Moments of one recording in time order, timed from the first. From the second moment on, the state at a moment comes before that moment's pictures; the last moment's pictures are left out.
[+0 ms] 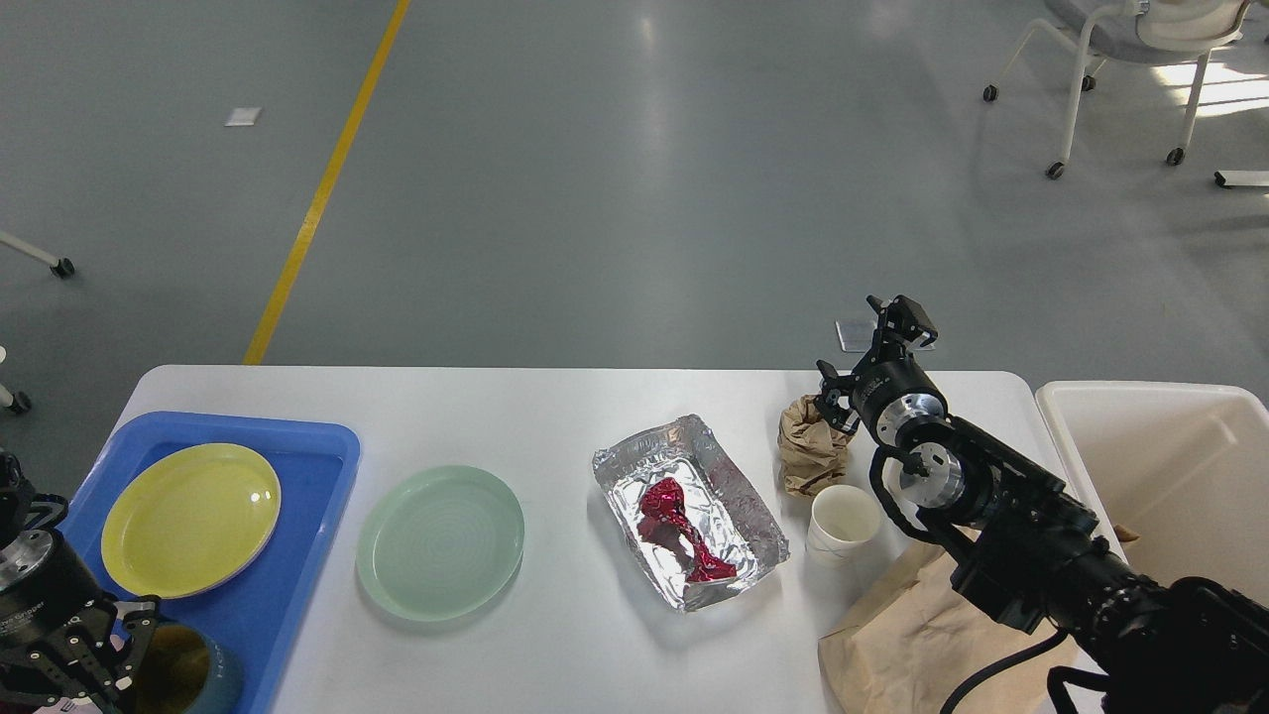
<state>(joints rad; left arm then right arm) -1.38 0.59 1.42 -0.91 0.11 -0.96 -0.16 0.71 -0.06 0.72 0.48 -0.09 0.02 0.23</state>
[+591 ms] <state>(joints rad) -1.44 0.56 1.49 -0.91 0.11 -0.96 -0.16 0.71 -0.06 0.72 0.48 -0.09 0.02 0.23</state>
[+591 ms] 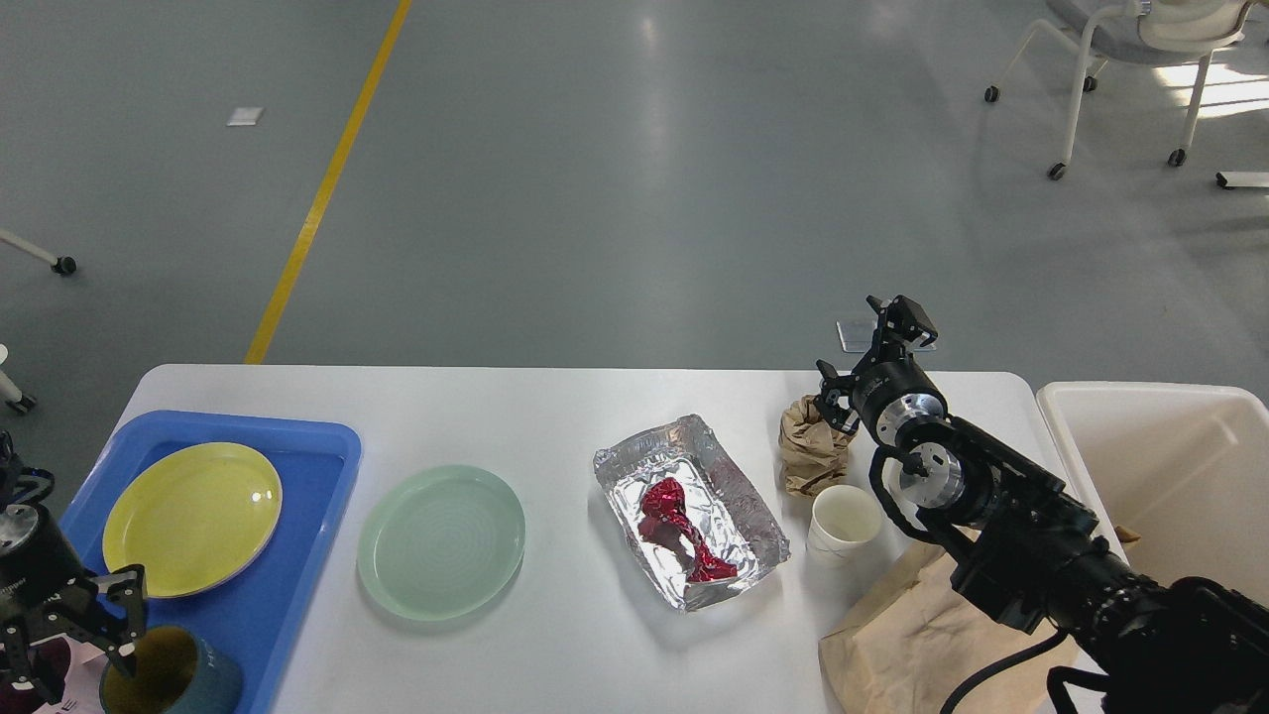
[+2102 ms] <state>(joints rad) -1.79 0.47 1.66 -0.90 -0.01 -0.96 -0.16 0.71 -0.06 0.72 0.48 -0.09 0.02 0.23</state>
